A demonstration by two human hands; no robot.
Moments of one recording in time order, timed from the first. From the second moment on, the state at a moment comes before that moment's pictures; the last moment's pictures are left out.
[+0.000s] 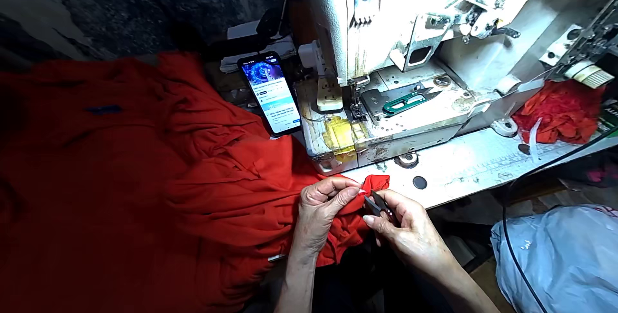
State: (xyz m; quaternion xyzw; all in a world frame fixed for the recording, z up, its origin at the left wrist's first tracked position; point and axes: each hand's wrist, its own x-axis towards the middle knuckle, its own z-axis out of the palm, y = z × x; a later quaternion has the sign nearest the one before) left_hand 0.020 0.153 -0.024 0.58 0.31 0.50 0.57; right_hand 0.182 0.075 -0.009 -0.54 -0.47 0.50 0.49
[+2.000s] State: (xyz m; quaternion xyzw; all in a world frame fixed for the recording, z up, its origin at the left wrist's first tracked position) left_hand 0.016 0.153 -0.020 0.54 0.32 0.49 0.60; right_hand 0.173 0.083 -0.029 -0.53 -0.50 0.41 0.55
